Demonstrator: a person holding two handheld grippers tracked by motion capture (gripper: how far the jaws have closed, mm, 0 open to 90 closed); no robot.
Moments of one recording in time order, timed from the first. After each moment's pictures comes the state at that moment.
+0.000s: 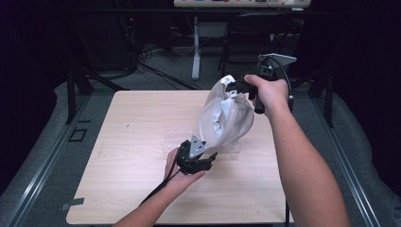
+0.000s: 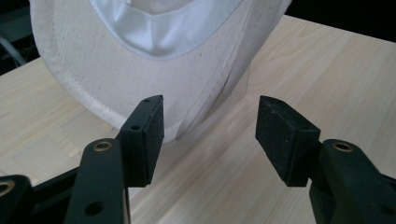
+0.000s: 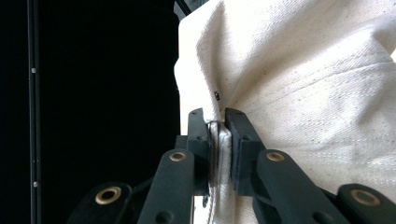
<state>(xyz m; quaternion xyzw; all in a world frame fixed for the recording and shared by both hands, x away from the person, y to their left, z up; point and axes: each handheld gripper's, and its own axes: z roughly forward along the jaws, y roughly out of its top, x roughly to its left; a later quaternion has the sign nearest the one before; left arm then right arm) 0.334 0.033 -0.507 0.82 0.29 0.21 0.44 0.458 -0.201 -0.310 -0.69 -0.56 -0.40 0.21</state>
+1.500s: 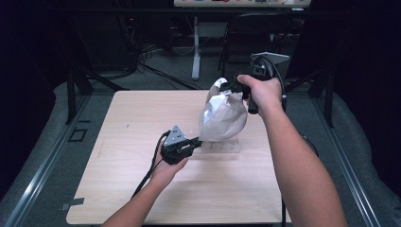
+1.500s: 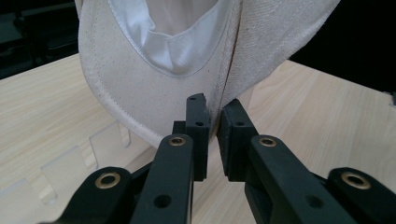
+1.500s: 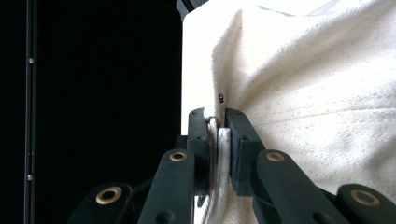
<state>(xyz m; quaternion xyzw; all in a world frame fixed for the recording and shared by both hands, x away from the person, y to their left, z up) 0.364 0.085 -0.503 0.79 0.27 0.14 0.53 0.459 -0.183 -0.307 -0.68 -0.57 -0.40 0.20</state>
